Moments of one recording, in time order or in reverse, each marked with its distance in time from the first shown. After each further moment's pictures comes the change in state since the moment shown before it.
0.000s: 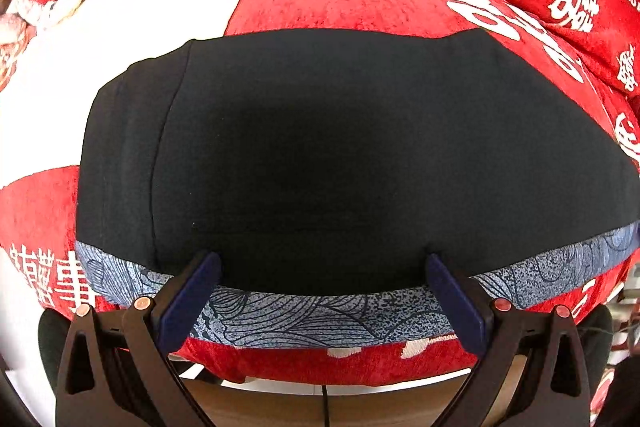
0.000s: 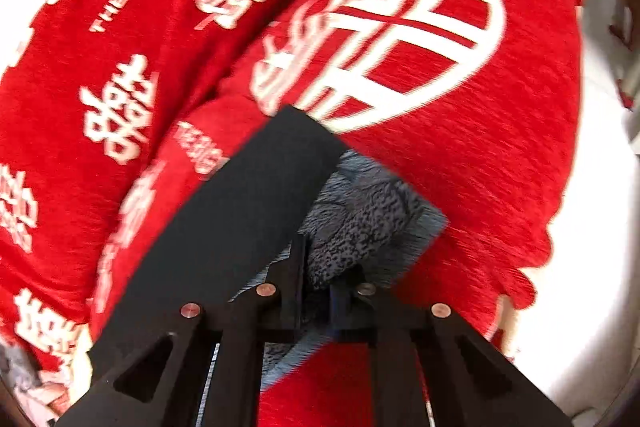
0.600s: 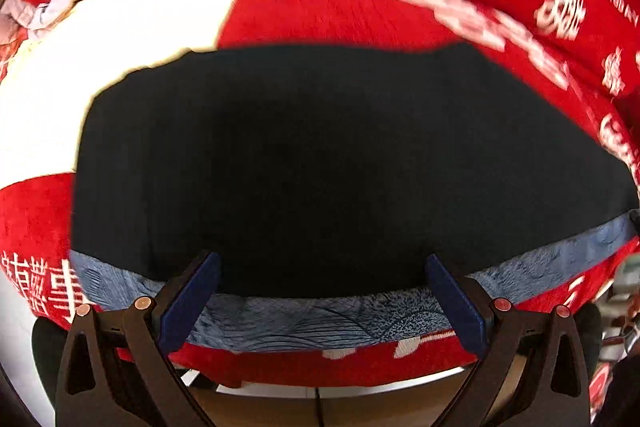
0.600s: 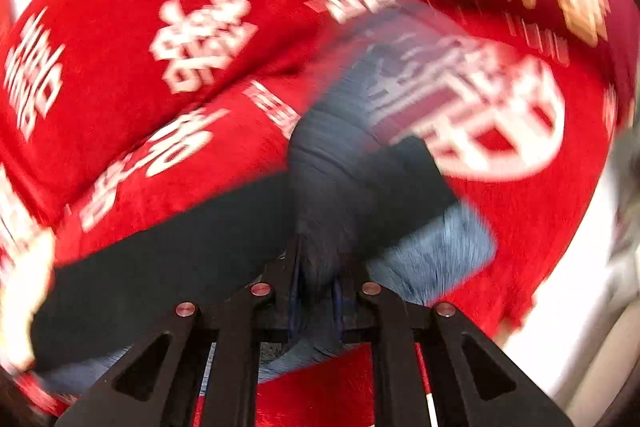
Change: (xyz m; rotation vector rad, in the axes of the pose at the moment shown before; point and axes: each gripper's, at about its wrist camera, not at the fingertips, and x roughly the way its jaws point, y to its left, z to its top) left arm -0.003 0.001 -0.003 0.035 -0.023 -0.018; right arm -0.016 0.057 -0.018 -0.232 0.048 0.064
